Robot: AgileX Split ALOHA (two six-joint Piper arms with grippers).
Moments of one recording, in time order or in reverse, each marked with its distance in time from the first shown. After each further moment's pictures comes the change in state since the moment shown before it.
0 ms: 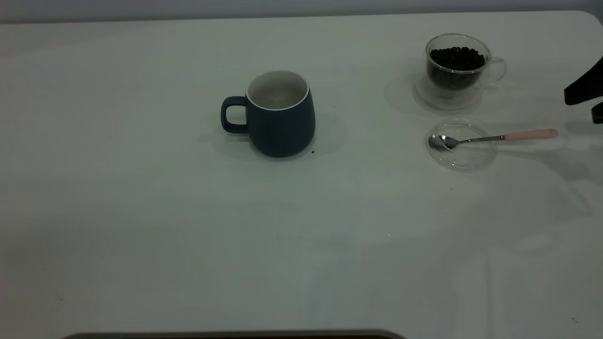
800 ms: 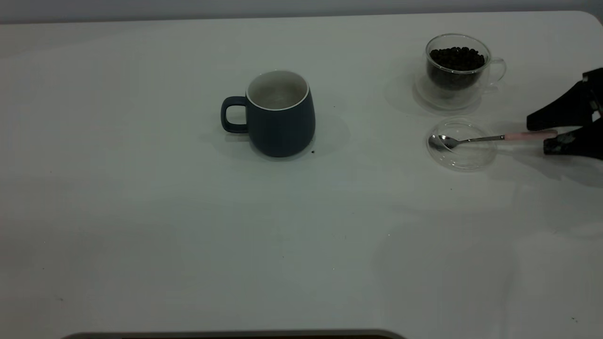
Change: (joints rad) left arm 0.000 0.000 0.000 0.000 0.000 0.000; right arm -0.018 0.278 -0.107 0.172 0.180 -0.116
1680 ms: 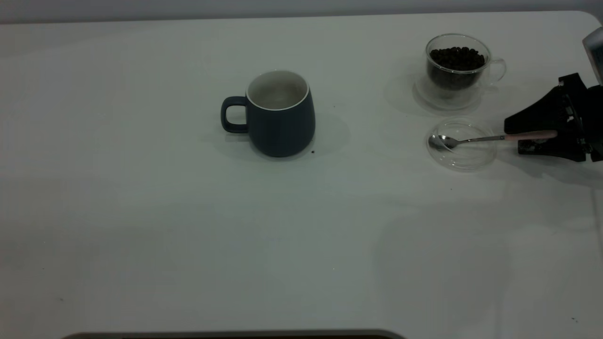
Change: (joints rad) left arm 0.000 0.000 0.000 0.000 0.000 0.000; right arm 0.056 0.042 -0.021 0.045 0.036 -0.051
